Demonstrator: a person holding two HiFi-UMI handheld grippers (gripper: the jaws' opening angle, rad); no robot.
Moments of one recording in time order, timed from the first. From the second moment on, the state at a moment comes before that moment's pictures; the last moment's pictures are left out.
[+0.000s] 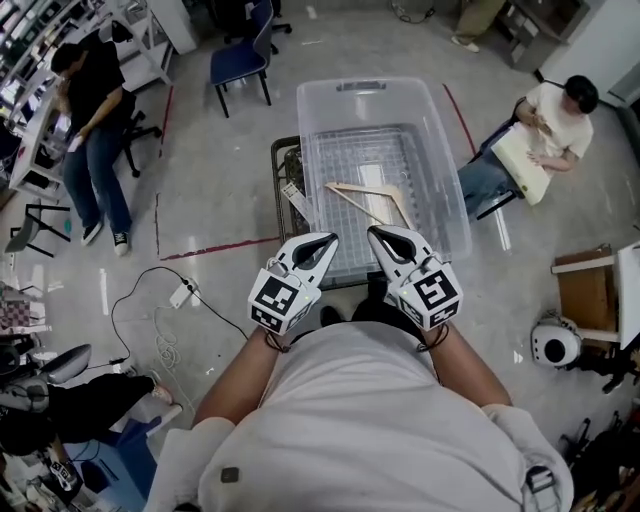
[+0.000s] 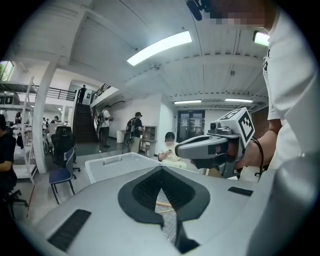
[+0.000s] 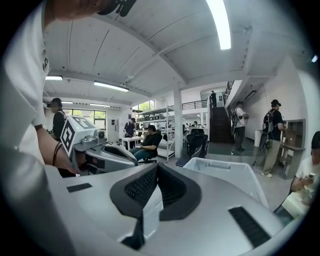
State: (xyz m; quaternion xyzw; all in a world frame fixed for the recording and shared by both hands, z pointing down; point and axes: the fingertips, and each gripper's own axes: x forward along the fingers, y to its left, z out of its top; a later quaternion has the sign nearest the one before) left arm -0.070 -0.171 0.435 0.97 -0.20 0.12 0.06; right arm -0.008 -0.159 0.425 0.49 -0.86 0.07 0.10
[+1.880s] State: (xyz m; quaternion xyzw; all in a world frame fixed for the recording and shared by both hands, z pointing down) left arm -0.017 -0.006 0.374 0.95 -0.30 0.08 0.05; right arm 0.101 0.008 0.381 0.47 -0.88 0.04 0.08
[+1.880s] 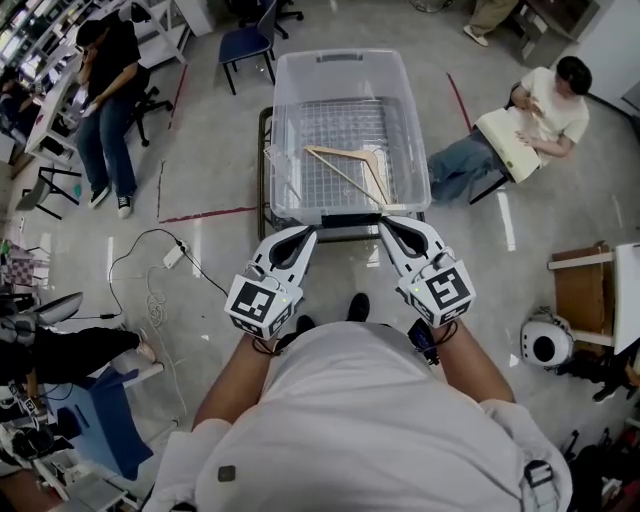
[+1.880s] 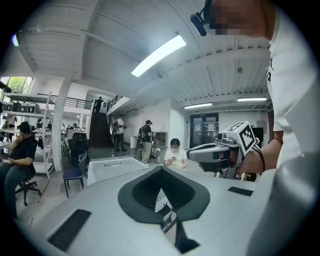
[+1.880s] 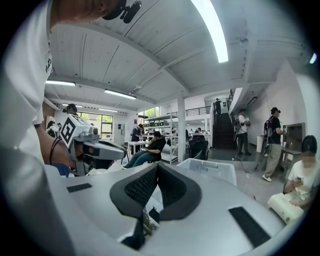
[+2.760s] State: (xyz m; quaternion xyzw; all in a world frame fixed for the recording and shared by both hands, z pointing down) left arm -0.148 0.051 0.367 0.96 -0.26 0.08 0.04; right arm -0.024 0.081 0.376 0.50 -0.86 0.02 0.09
